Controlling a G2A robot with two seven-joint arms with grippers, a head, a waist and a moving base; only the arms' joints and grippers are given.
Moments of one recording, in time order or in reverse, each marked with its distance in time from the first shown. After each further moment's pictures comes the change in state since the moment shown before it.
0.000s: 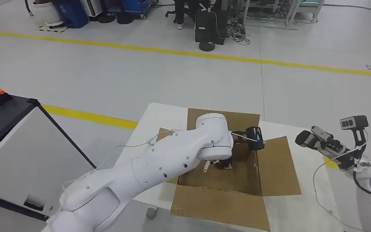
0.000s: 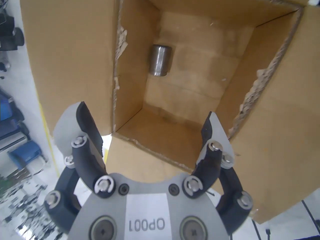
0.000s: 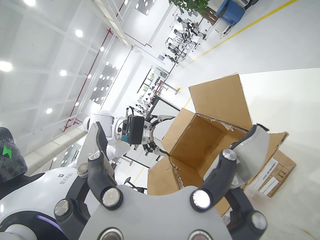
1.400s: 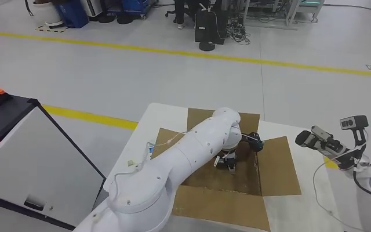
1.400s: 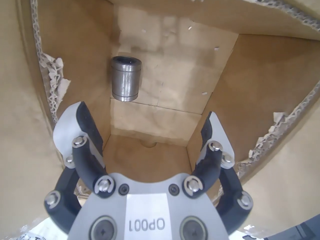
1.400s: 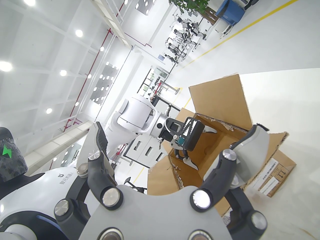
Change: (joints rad) left arm -0.229 -0.443 0.318 1.065 -0.312 -0.321 0.267; right arm 0.000 0.000 0.000 0.000 0.000 0.000 0.000
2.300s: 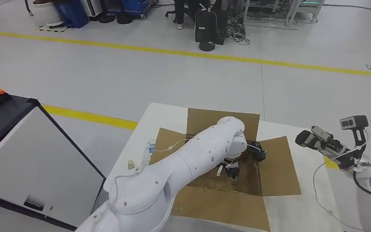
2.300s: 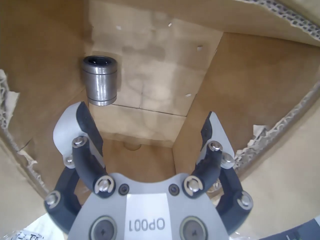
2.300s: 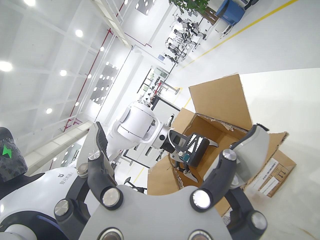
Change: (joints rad) left arm 0.068 0.028 0.003 -0.122 -0.026 0.106 -0.107; right arm 0.000 0.000 0.000 0.000 0.000 0.000 0.000
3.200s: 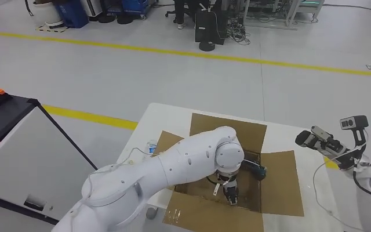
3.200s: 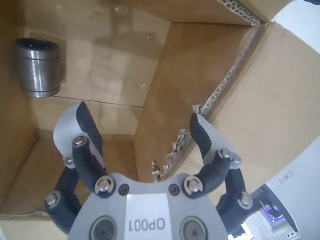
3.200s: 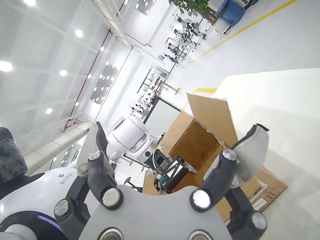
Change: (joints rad) left arm 0.045 0.263 0.000 -0.532 -0.290 0.236 -0.236; right arm 0.000 0.000 0.000 0.000 0.000 0.000 0.000
